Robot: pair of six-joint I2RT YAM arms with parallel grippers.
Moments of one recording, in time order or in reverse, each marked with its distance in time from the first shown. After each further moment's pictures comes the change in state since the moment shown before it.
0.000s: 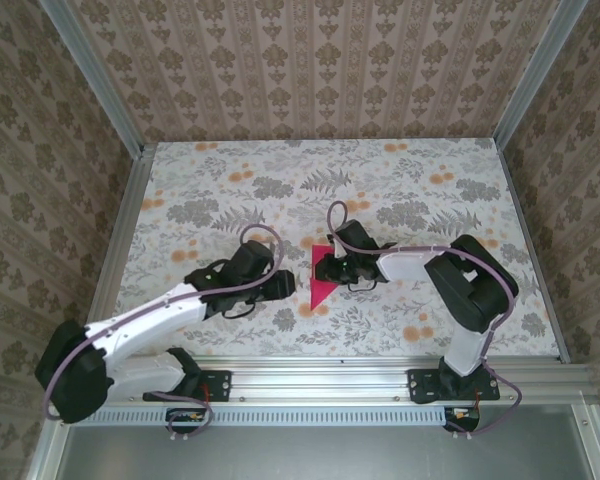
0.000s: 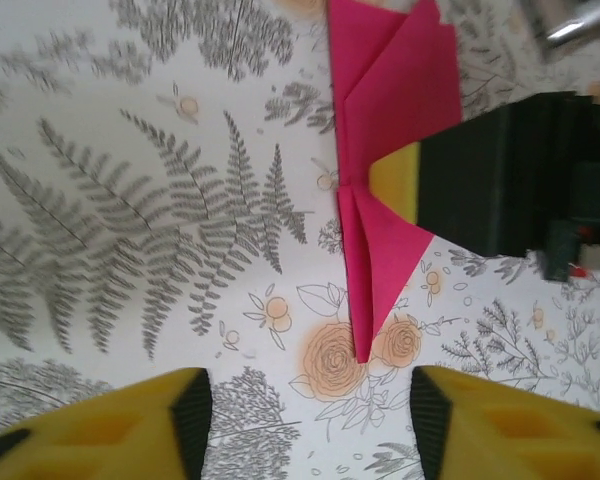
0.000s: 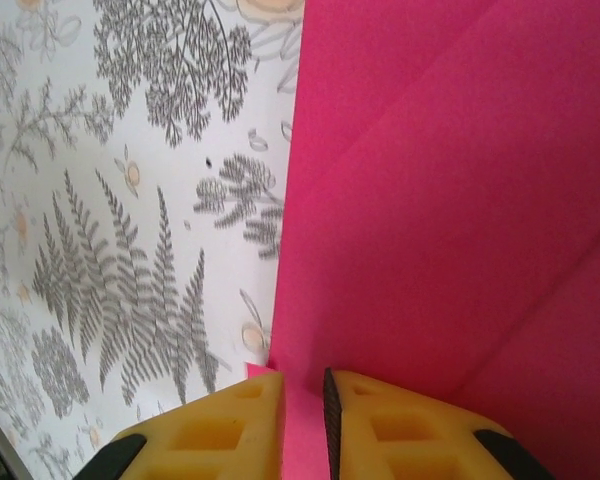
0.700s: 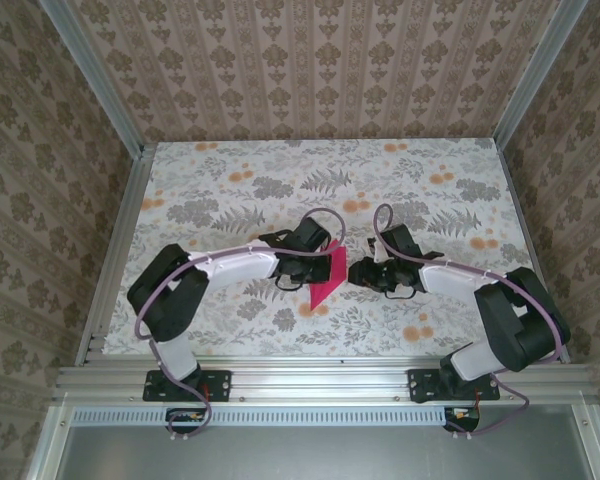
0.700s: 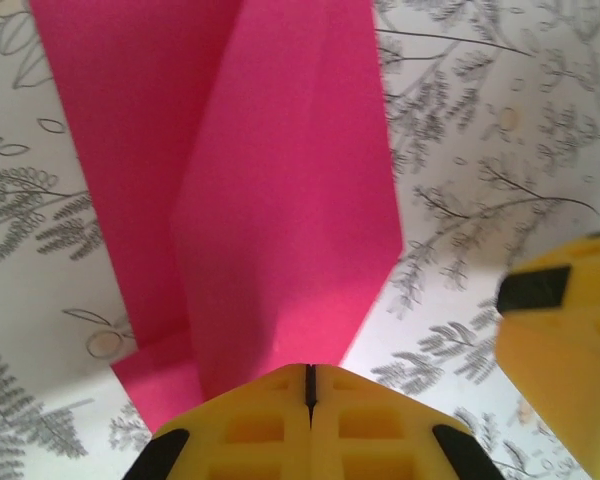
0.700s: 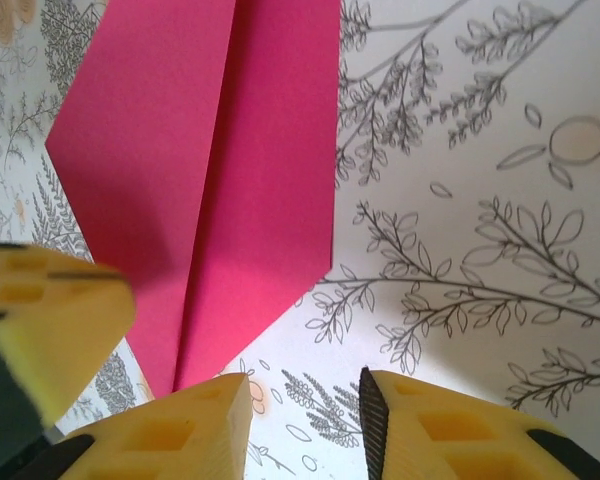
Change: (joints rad) left arm -0.035 0.599 0.404 0.049 0.124 0.074; right arm -0.204 -0.292 -0.232 -0.105 -0.088 -0.034
